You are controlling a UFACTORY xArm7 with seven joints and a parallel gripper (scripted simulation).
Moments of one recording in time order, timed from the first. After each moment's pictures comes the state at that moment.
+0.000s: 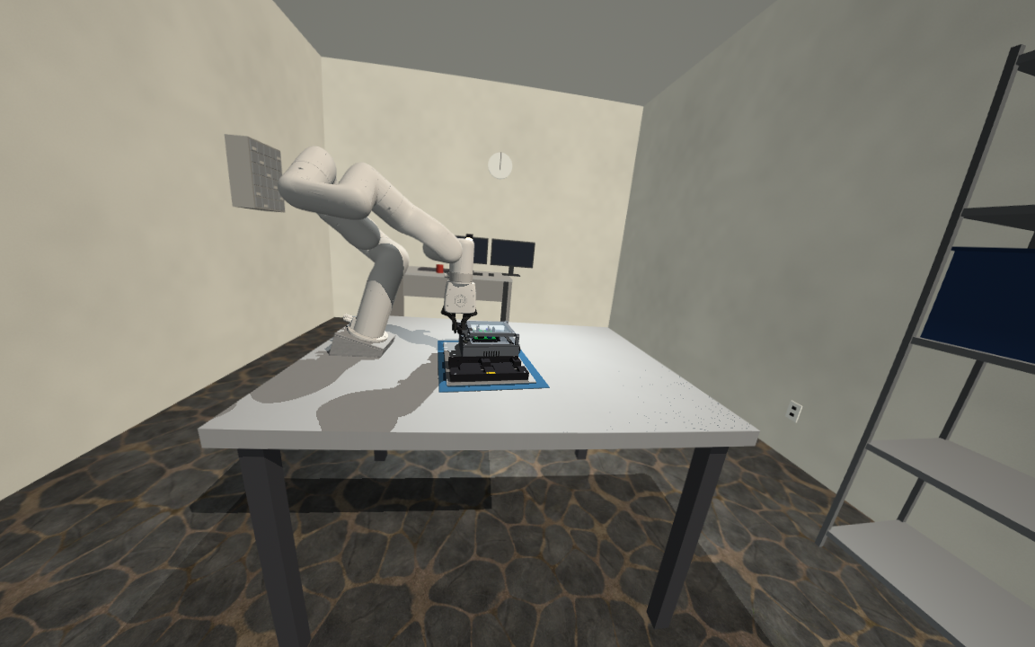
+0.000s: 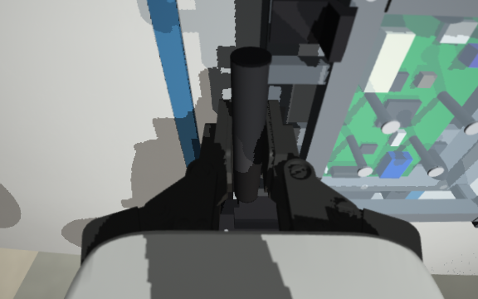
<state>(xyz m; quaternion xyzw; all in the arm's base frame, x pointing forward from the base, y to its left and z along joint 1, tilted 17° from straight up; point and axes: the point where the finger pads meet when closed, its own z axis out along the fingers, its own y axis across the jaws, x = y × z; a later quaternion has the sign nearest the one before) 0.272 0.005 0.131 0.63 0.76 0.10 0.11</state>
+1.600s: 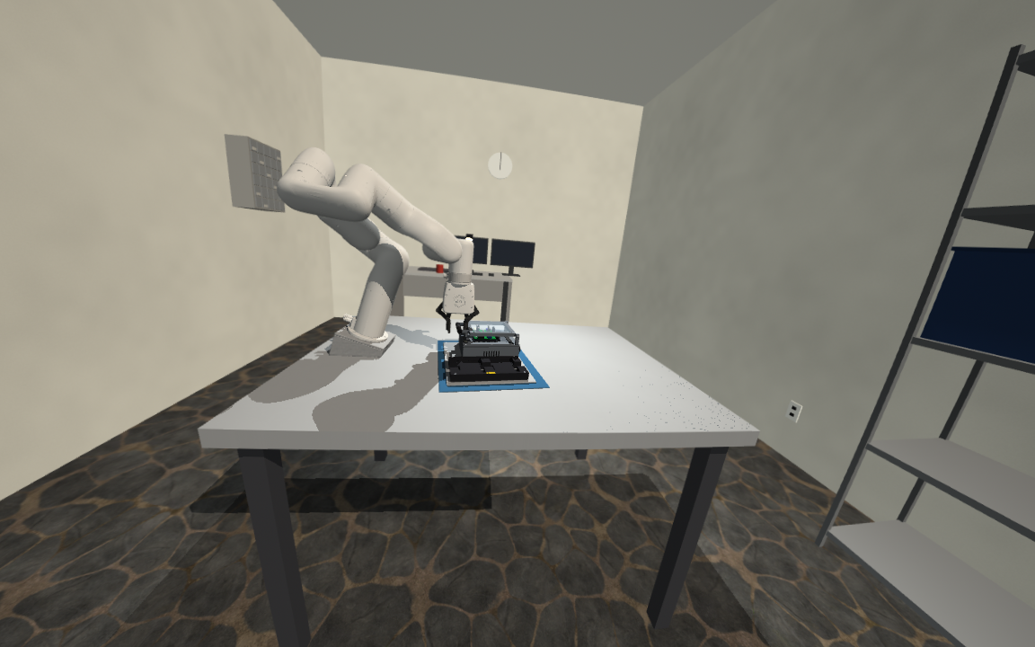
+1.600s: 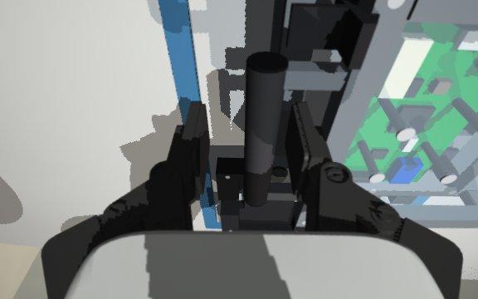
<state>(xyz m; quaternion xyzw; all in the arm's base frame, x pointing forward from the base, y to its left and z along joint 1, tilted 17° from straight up) 0.266 0.005 0.127 0.63 0.76 0.09 0.11</state>
